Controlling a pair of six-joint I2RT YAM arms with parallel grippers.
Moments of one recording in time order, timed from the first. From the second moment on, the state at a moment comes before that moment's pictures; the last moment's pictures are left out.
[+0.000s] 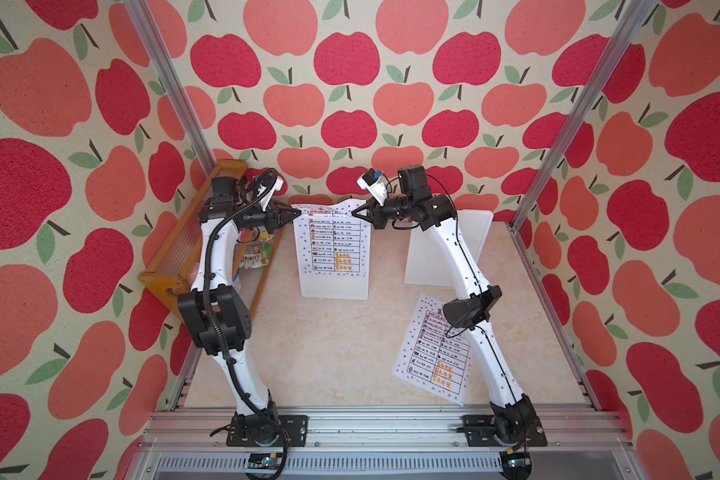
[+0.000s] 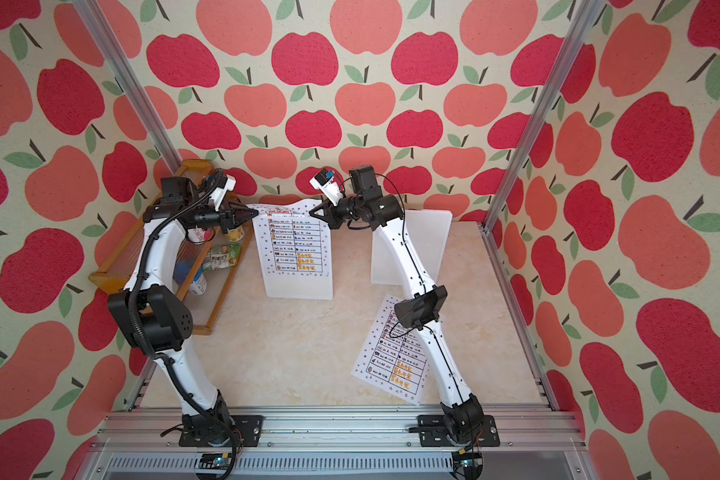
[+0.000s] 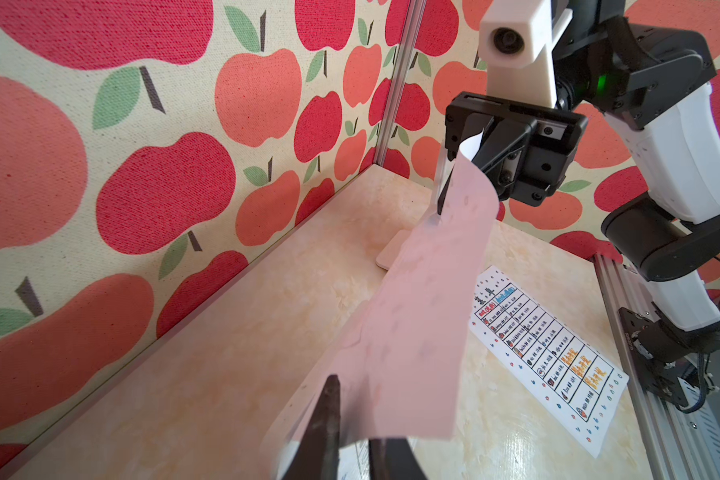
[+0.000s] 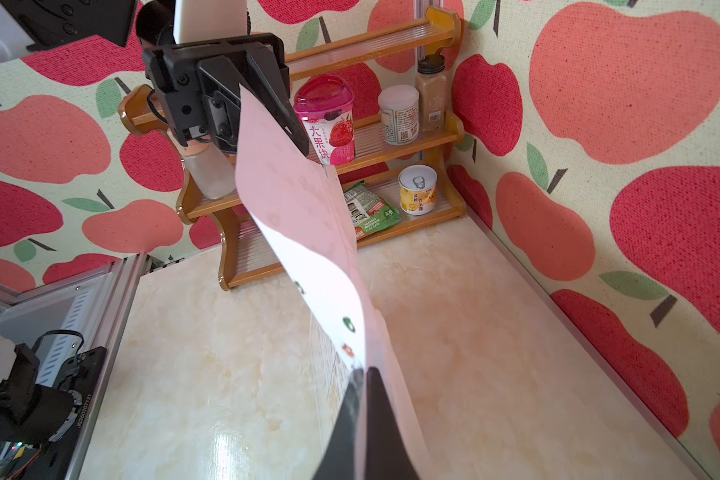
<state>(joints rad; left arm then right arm) 0.19 1.96 2.02 -0.85 1.22 0.60 0.59 2.59 3.11 -1.02 -0.75 -0.23</state>
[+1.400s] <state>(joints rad) 0.18 2.01 2.13 -0.87 1.20 0.64 0.59 2.59 3.11 -0.97 -0.71 -0.22</state>
